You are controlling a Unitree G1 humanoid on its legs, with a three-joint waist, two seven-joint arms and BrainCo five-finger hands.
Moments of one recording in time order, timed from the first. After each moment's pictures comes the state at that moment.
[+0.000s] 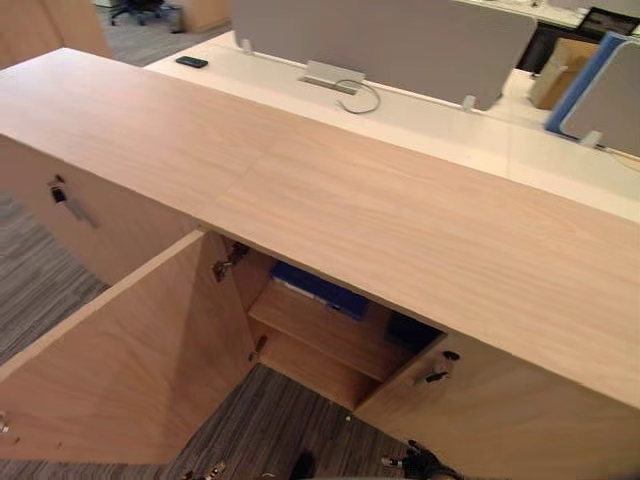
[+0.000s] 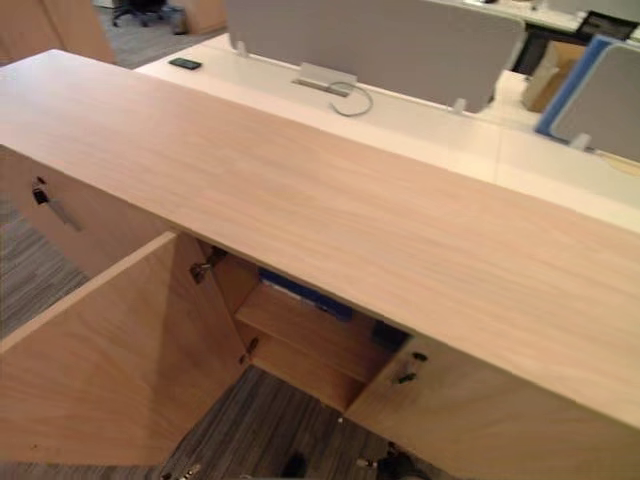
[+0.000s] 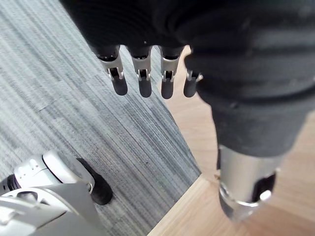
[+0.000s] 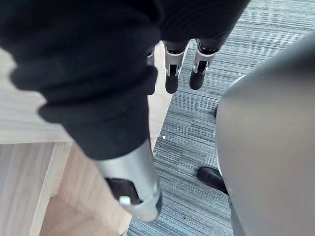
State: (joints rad) left arm 0.18 0.08 0.36 1.05 -0.13 -0.06 0.09; right arm 0.02 0.02 -0.31 1.15 -0.17 0.02 -0.02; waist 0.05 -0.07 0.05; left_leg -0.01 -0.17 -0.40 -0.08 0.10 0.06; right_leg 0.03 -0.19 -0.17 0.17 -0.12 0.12
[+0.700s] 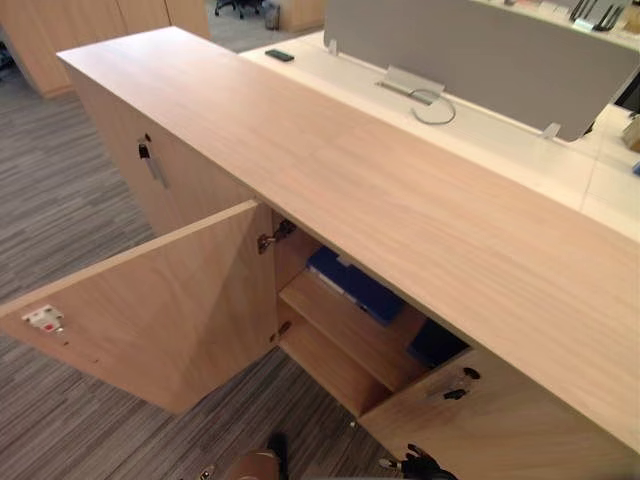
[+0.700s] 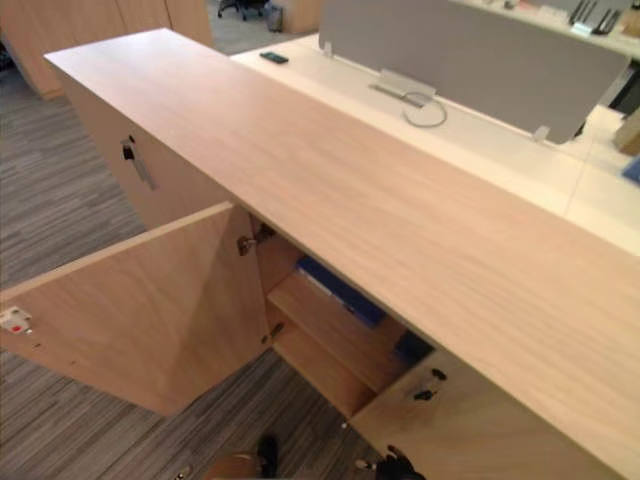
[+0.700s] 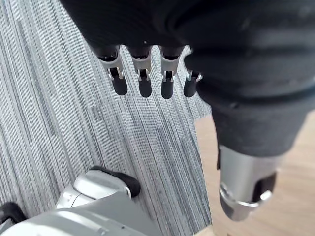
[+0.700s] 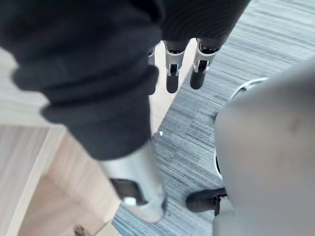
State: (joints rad) left arm 0.16 0.09 0.39 1.09 -0.15 -0.05 0.09; right arm 0.01 0.01 -0.38 1.17 -0.07 0.00 -0.03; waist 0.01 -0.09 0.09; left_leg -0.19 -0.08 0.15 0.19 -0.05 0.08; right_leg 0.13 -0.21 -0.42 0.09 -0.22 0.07
